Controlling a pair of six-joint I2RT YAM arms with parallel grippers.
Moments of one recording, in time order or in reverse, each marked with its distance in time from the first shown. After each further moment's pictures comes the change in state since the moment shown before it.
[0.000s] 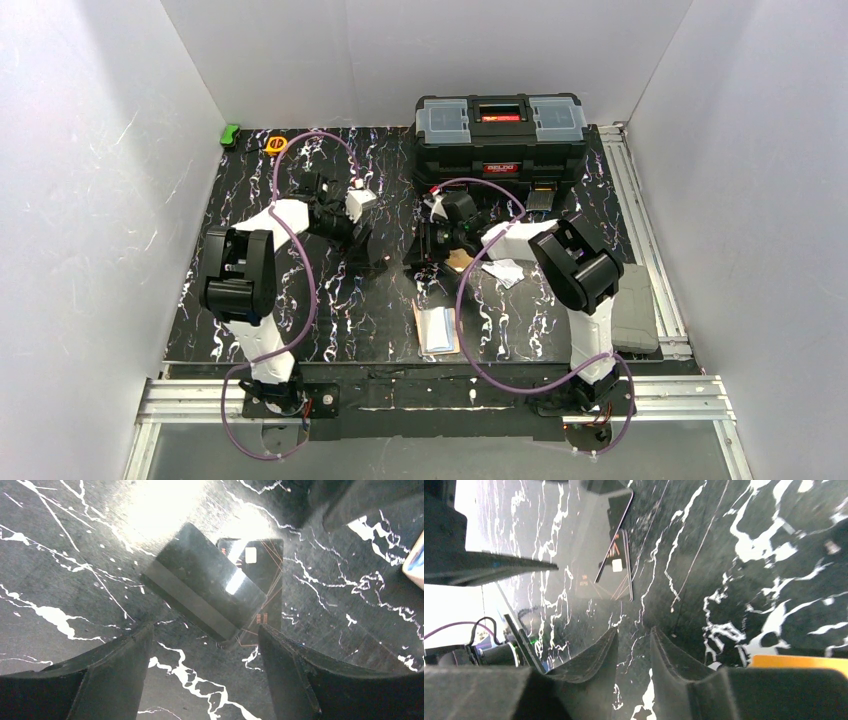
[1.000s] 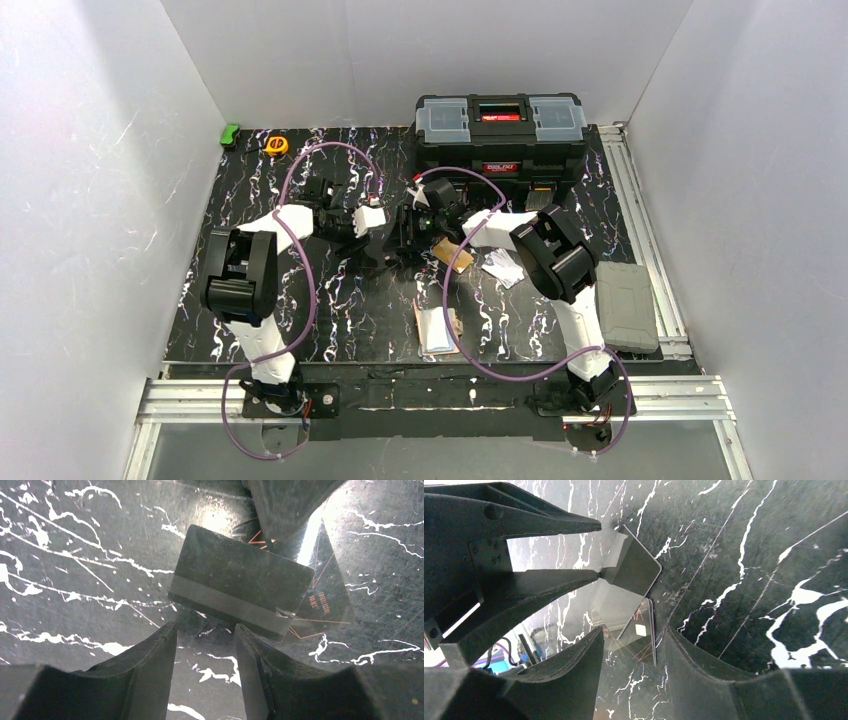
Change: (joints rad) left arm -0.019 -0.011 -0.061 0.088 -0.070 0.477; right arm 0.018 0.161 0.263 -0.070 -0.013 0.040
